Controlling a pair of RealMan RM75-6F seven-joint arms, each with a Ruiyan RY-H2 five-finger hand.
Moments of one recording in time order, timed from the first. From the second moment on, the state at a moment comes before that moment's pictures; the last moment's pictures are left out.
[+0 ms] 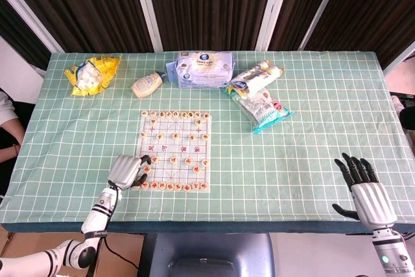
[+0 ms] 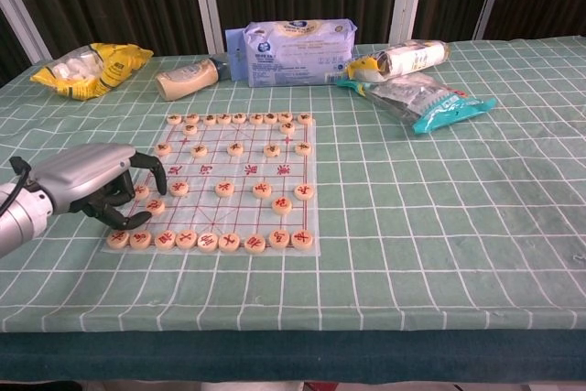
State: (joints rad) left arm -0.57 -1.67 -0.13 -1.28 1.24 1.01 0.30; right arm 0.08 -1.14 0.00 -1.60 -1.57 1.45 -0.13
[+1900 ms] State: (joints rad) left arm -0.69 -1.85 -0.23 -1.30 1.04 1.02 0.54; right arm 0.09 -1.14 -0.02 -1.61 -1.58 1.42 -0.14
